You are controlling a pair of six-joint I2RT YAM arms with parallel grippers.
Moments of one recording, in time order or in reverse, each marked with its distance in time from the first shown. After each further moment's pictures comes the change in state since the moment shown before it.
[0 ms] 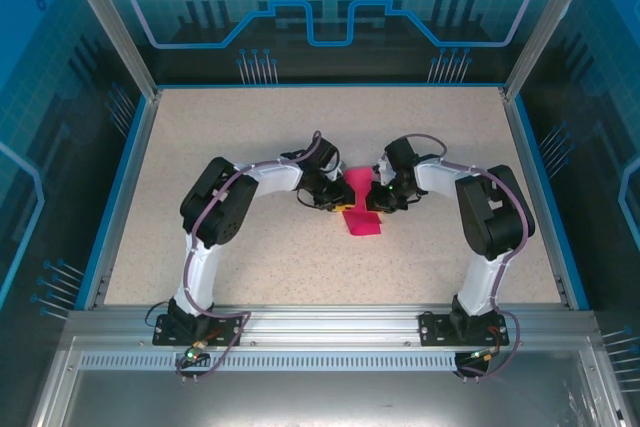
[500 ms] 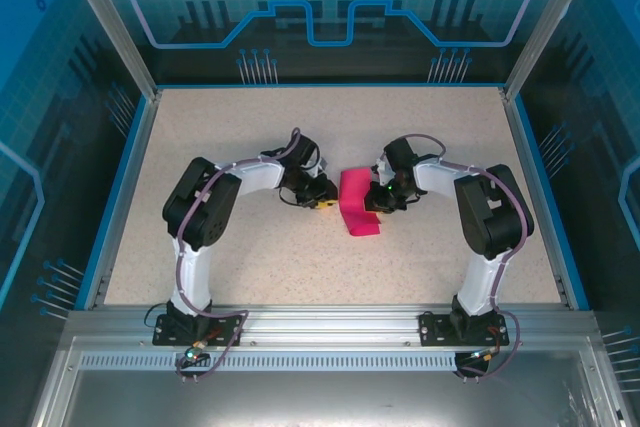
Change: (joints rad) left arm 0.070 -0.087 -0.066 -0.031 -0.010 0.014; right arm 0.004 0.003 0.004 -0.001 -0.007 0.000
